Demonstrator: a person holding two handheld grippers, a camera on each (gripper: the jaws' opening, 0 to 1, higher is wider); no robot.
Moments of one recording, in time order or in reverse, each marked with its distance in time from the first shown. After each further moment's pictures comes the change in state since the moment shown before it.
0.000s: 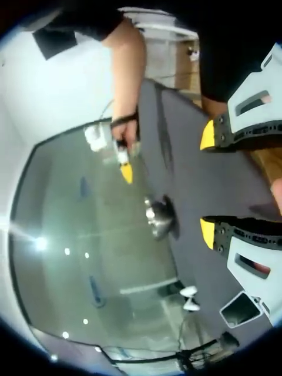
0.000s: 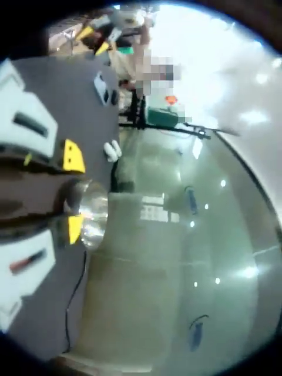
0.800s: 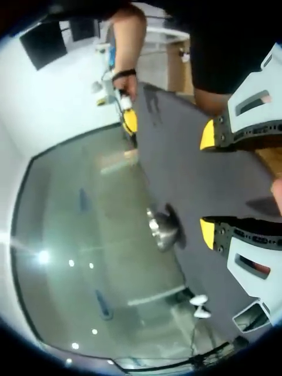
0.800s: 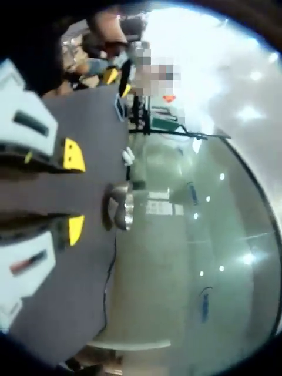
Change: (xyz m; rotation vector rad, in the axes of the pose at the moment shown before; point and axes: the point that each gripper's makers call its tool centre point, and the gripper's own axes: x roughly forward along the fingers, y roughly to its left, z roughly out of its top) left arm 0.027 -0.018 -0.004 0.057 0.009 -0.041; right arm -0.146 0.005 -0.074 0.067 0.049 -0.033
